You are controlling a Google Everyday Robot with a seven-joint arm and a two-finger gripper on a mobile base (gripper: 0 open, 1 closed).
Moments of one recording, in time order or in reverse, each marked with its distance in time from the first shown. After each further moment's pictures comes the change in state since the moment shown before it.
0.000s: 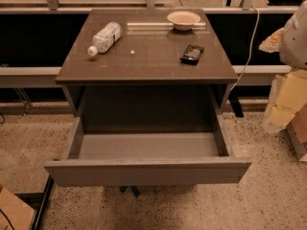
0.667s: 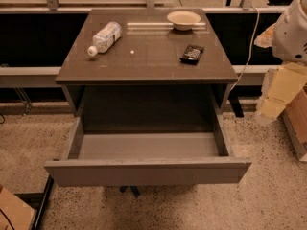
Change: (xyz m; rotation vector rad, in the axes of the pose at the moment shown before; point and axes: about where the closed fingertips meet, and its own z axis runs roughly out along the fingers) arm -0.007 -0.016 0.005 0.011 -0.012 0.009
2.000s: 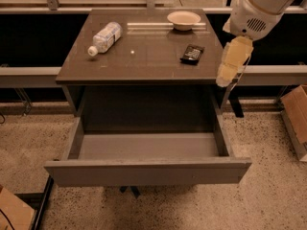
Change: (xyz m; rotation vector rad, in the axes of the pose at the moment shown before) arm -0.050 -0.101 0.064 -0.028 -0.057 0.017
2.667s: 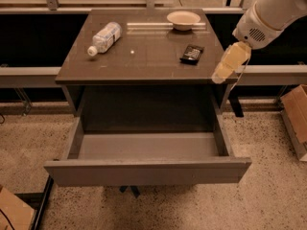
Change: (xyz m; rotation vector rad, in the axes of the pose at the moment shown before) arm 0.018 -0.035 0.032 0.057 -0.129 0.210
